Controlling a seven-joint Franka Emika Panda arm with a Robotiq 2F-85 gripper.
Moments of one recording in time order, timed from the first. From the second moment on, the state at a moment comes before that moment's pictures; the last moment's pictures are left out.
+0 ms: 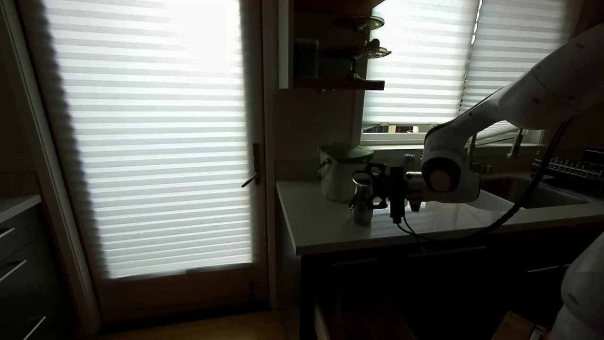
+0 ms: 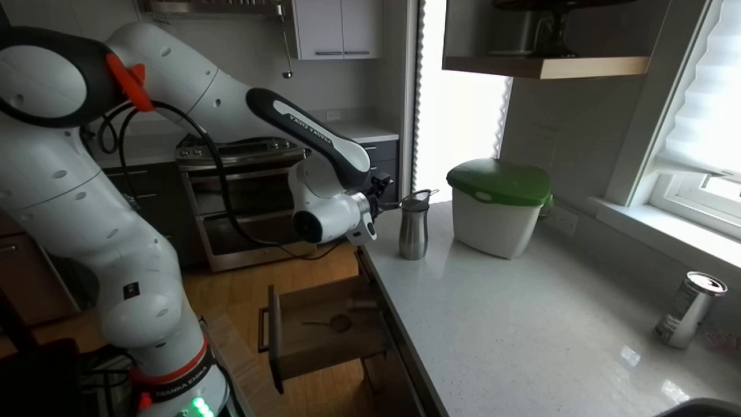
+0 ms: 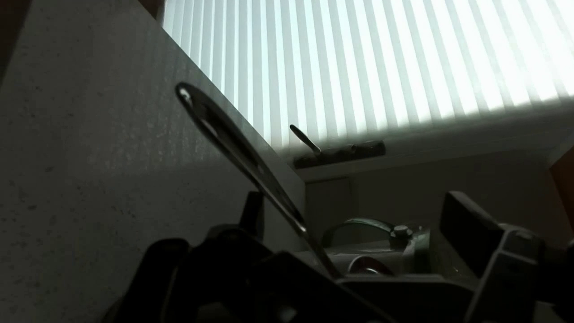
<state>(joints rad) -0.14 -0.25 0.01 -2.60 2.39 2.43 -0.81</state>
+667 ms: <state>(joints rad) -0.15 -0.24 0.01 -2.60 2.37 2.43 -0.81</state>
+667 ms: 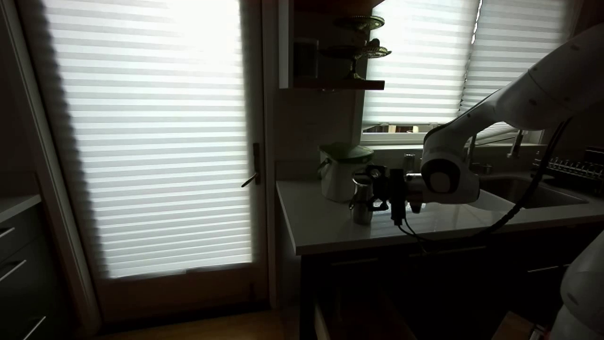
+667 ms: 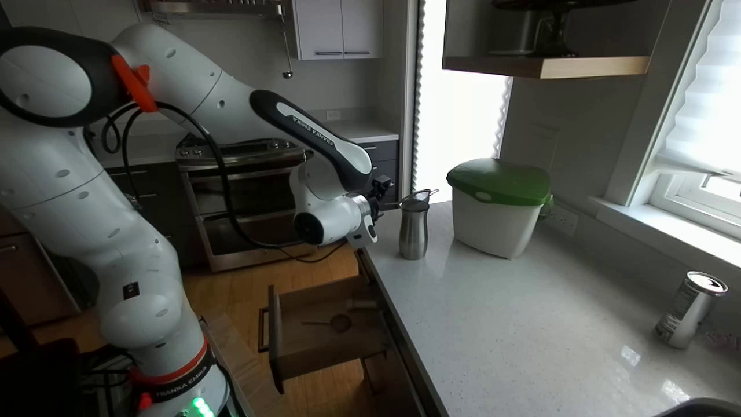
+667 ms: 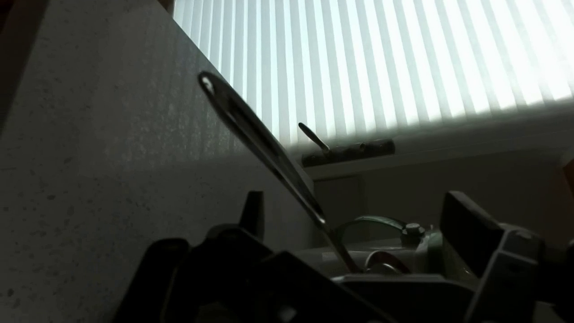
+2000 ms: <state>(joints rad) -0.37 -0.55 0.28 -2.71 1.13 2.69 0.16</state>
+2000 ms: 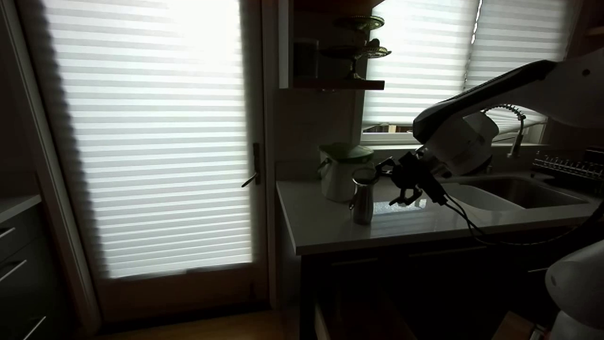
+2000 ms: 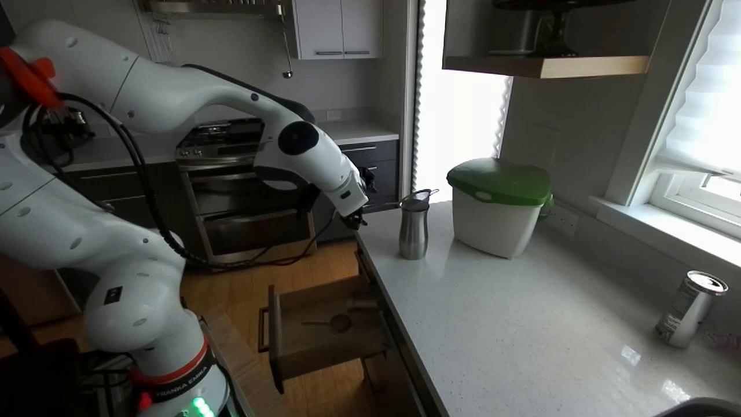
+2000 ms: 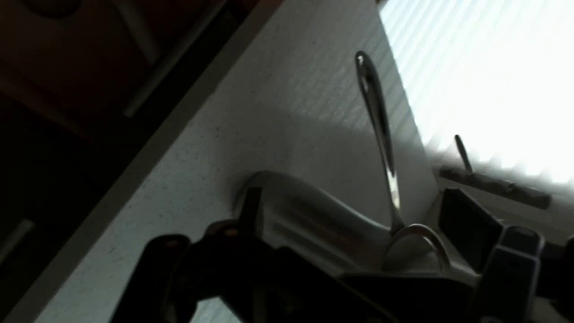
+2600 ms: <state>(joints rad) -0.57 -0.98 0.19 -2.72 0.49 2.22 0.37</state>
